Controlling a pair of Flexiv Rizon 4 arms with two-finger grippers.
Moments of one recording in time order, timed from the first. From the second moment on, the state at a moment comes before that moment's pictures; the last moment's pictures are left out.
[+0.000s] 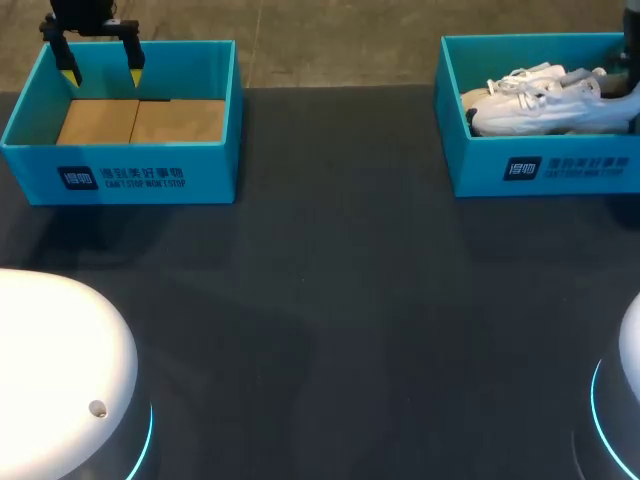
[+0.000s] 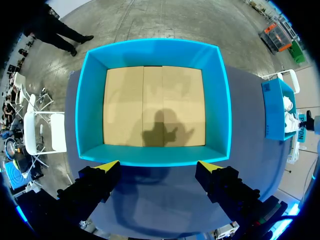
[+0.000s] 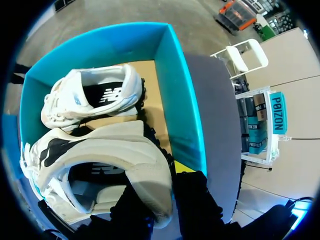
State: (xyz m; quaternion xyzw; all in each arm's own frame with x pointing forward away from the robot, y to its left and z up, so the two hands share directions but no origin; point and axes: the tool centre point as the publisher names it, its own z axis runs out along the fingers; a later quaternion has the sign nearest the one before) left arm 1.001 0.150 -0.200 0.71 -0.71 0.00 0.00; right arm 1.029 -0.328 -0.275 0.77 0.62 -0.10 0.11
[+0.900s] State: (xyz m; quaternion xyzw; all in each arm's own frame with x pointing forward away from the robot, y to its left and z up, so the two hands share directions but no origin) left arm 1.001 0.150 -0.200 0.71 -0.71 0.00 0.00; right arm 1.035 -0.349 -0.226 0.78 0.60 -0.11 0.15
